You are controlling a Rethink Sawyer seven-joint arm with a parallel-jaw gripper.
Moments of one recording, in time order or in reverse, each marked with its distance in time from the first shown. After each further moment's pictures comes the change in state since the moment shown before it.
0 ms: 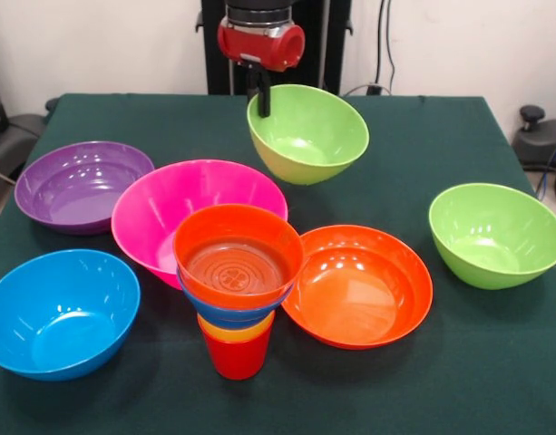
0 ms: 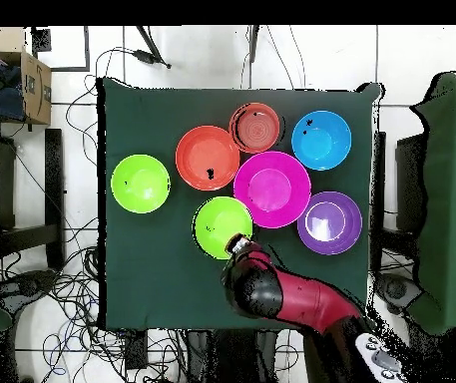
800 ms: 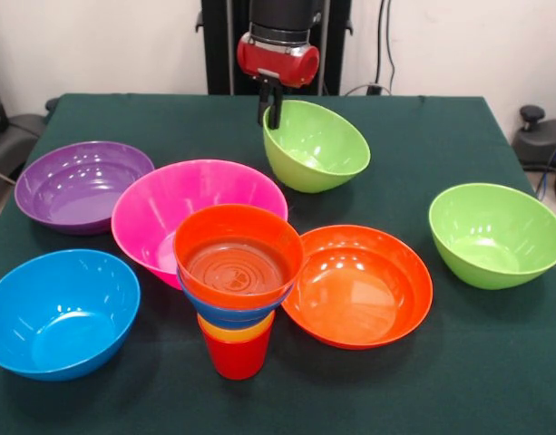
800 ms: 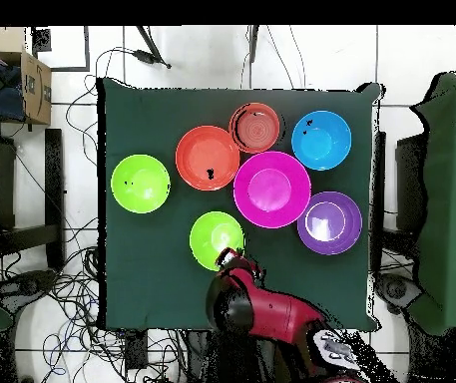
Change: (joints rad) arm 0.183 0.137 -0.178 0.016 0.000 -0.246 0.000
